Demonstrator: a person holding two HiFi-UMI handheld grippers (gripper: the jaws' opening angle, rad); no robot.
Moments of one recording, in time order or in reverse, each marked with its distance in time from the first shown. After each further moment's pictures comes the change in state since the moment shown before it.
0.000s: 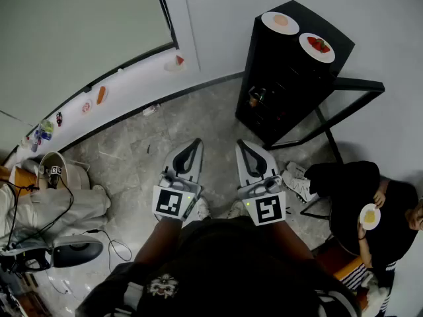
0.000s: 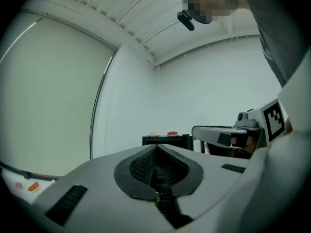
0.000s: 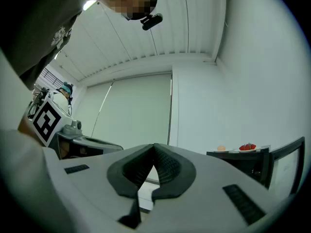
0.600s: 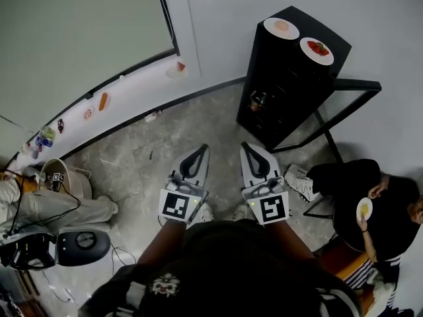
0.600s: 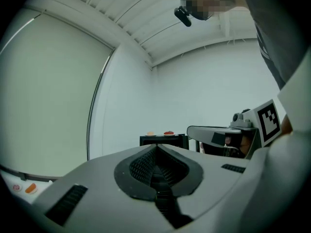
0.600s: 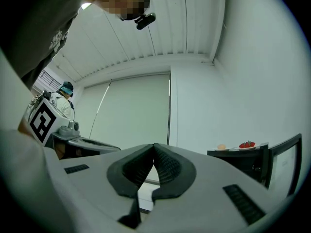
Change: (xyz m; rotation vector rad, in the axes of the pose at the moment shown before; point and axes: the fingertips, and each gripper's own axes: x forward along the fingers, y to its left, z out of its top) left arm -0.021 0.006 0.003 0.000 0.000 -0.047; right arm 0.004 0.023 0.004 0.009 -0.011 -0.017
